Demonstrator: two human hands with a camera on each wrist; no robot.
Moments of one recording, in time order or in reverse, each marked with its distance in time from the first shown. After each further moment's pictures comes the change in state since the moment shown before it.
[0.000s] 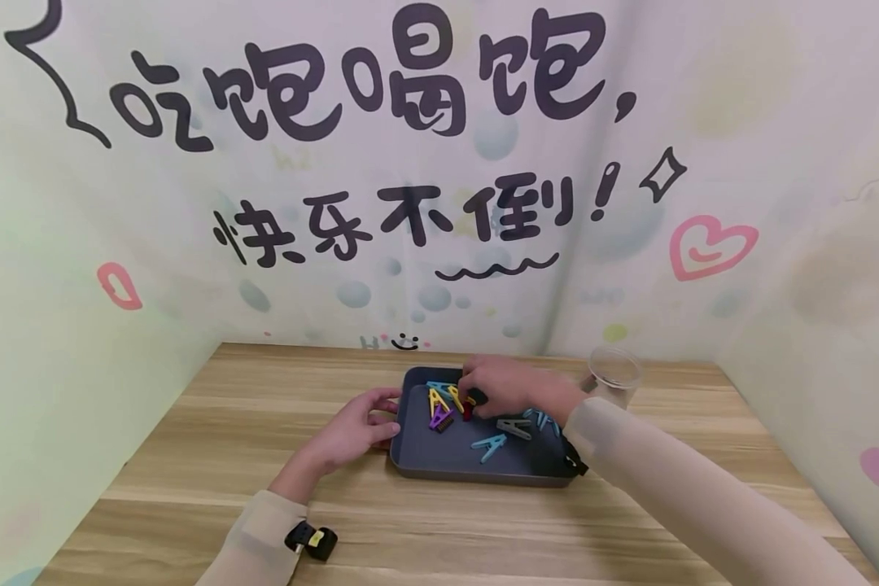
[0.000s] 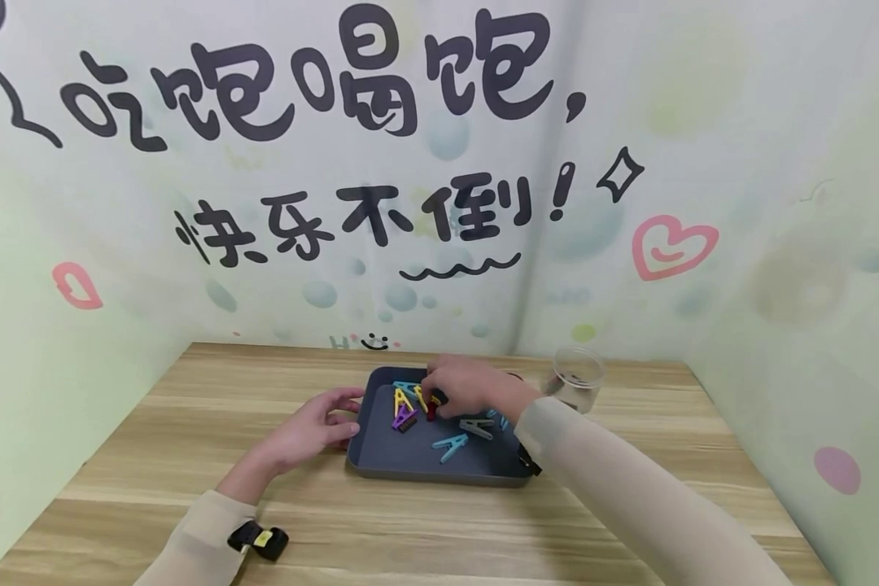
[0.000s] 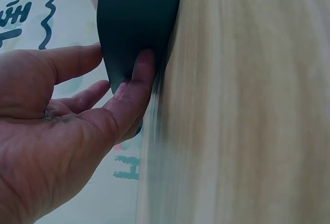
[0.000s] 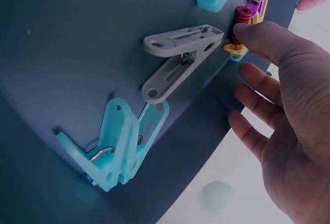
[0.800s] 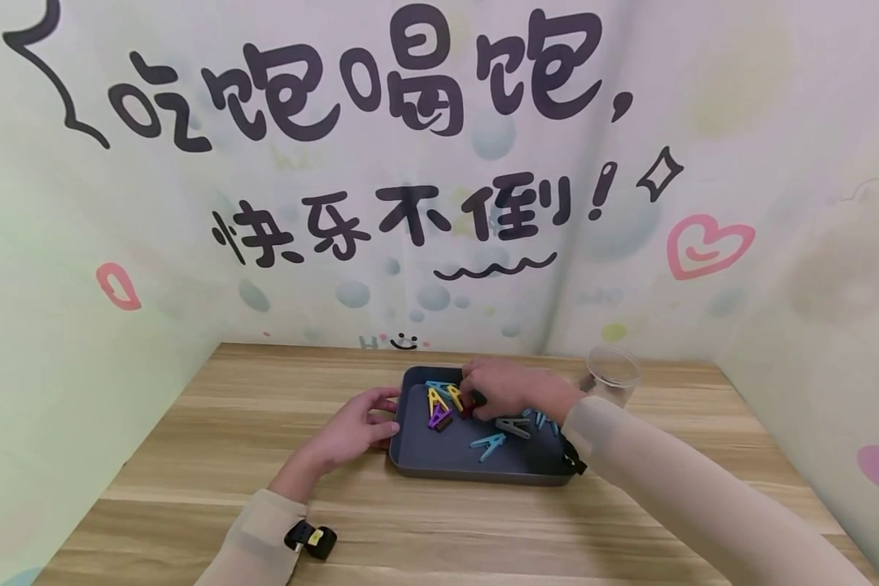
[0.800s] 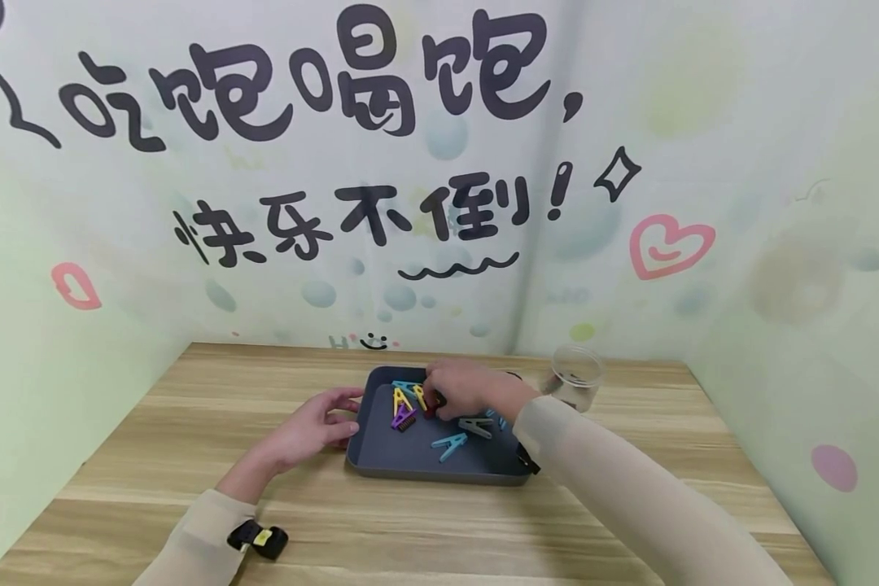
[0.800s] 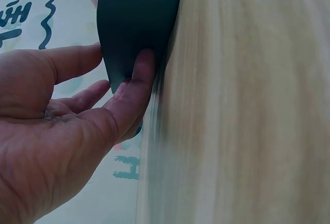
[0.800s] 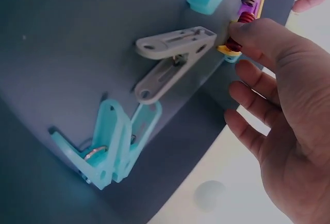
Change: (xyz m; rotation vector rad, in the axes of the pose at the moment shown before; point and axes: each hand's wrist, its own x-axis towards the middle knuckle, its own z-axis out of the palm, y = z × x) left_hand 0.000 -0.001 0.000 -0.008 -0.001 -0.004; right_hand -0.001 -0.005 -0.001 0.010 -0.035 0.007
